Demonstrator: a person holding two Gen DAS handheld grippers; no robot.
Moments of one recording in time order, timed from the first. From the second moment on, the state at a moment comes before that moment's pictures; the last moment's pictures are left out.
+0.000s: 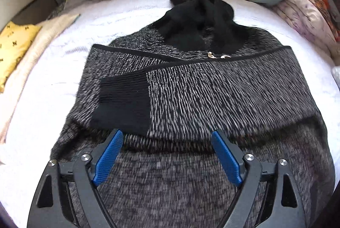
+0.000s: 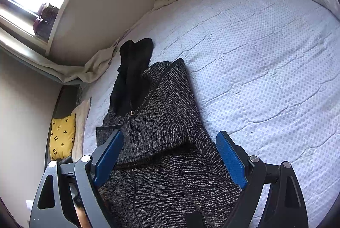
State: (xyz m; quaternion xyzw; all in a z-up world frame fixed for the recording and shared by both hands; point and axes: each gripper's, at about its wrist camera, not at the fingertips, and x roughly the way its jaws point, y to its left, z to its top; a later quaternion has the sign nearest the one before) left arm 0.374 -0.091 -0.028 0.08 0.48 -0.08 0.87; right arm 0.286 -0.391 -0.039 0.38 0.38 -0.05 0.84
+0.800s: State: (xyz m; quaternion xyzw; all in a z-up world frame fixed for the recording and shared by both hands) left arm 0.321 -0.059 -0.060 0.05 0.53 -0.08 0.84; right arm 0.319 -0.255 -0.125 0.09 0.52 -0.05 0.85
